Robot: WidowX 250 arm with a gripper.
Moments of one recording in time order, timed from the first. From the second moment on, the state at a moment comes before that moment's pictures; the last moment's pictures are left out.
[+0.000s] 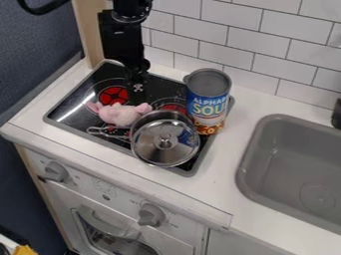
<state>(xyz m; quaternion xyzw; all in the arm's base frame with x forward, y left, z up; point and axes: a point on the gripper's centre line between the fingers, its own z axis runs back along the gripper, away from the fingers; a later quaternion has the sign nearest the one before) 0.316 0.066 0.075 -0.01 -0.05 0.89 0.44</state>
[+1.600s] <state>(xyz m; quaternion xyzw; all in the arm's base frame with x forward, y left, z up) 0.292 0.027 0.009 0.08 0.03 0.87 0.48</state>
